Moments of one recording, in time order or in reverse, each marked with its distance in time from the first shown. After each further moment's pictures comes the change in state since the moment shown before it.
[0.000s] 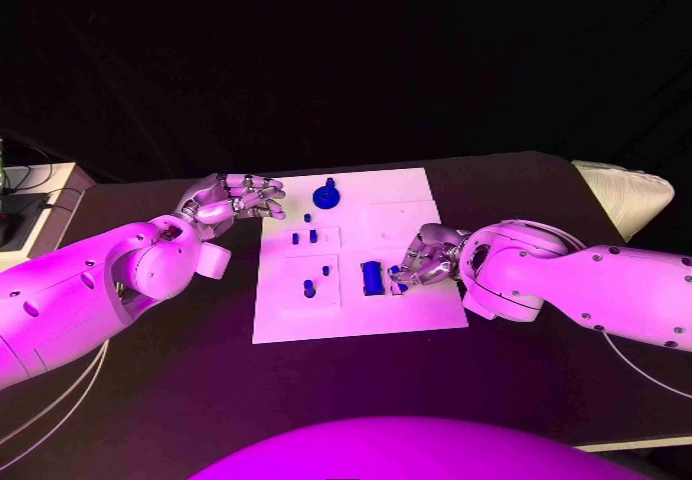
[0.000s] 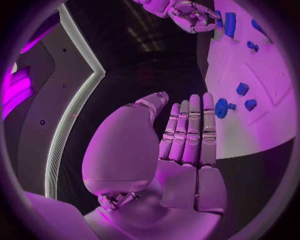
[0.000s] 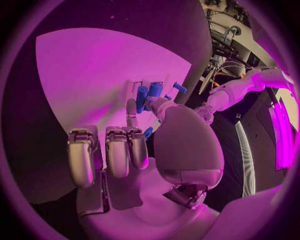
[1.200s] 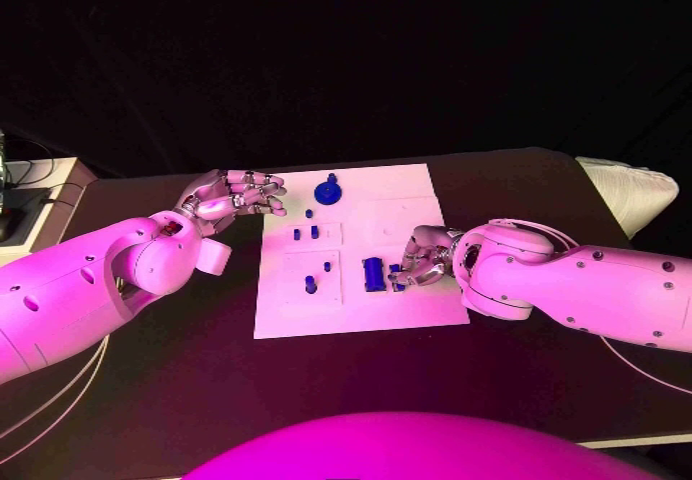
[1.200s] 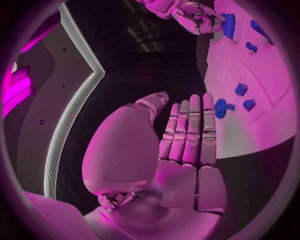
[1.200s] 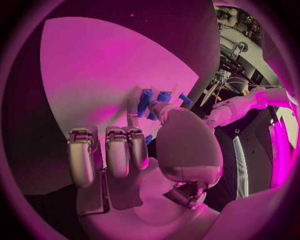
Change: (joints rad) left arm 0.000 -0.004 0.000 0.002 0.000 0.007 -0.006; left_hand 0.000 0.000 0.003 0.003 0.000 0.000 0.000 0.000 0.000 0.000 0.000 0.000 0.000 -0.004 -0.004 0.004 0.002 0.000 0.000 0.000 -0.004 -0.003; right arm -0.021 0.038 0.000 -0.040 -0.127 0.060 -0.005; right_hand -0.043 -0.002 -0.008 0.008 -0.045 0.008 -0.005 0.009 -0.017 0.000 0.000 0.000 0.000 0.000 0.000 0.000 0.000 0.000 0.000 0.000 0.000 0.000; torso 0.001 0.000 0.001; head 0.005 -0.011
